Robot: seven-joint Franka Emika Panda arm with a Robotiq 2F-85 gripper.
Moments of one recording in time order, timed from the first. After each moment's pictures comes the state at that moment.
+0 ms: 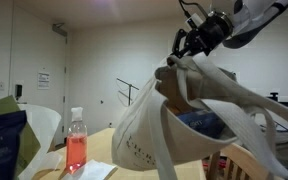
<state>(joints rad) 0.60 -0.33 -0.56 -2.44 -2.29 3.40 0.11</state>
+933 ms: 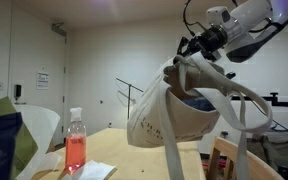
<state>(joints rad) 0.89 -0.45 -1.07 -2.44 -2.19 3.47 0.10</state>
